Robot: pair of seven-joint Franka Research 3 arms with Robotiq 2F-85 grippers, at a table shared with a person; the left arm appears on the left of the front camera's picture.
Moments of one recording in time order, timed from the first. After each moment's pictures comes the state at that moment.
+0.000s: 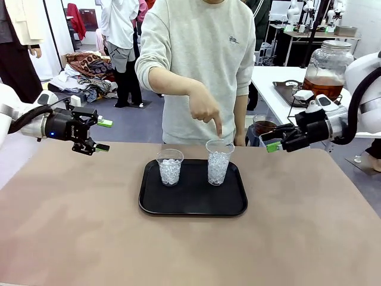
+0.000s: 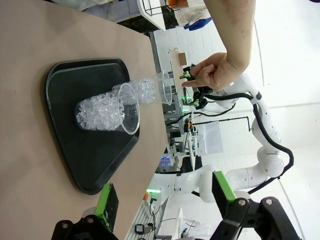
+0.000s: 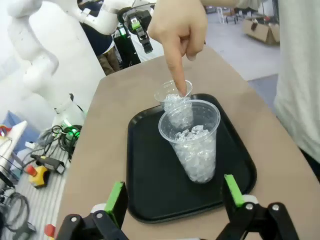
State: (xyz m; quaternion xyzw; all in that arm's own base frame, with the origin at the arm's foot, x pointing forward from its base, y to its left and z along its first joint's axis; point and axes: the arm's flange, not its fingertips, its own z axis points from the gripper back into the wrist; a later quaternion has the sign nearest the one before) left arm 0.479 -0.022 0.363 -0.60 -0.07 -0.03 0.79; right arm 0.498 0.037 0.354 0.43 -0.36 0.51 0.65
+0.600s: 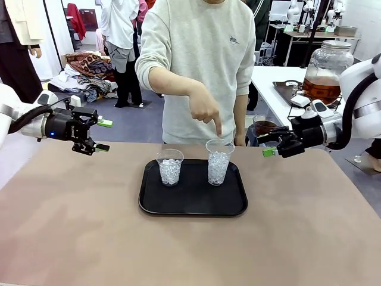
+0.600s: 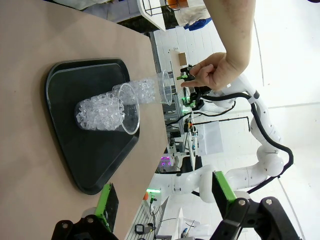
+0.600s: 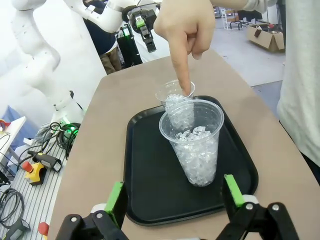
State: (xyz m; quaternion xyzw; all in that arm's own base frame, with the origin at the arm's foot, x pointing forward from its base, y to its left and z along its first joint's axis) left arm 0.479 -0.022 0.363 -0.60 -0.07 -0.03 0.79; right arm 0.498 0.041 0.344 0.44 -0.36 0.51 0.64
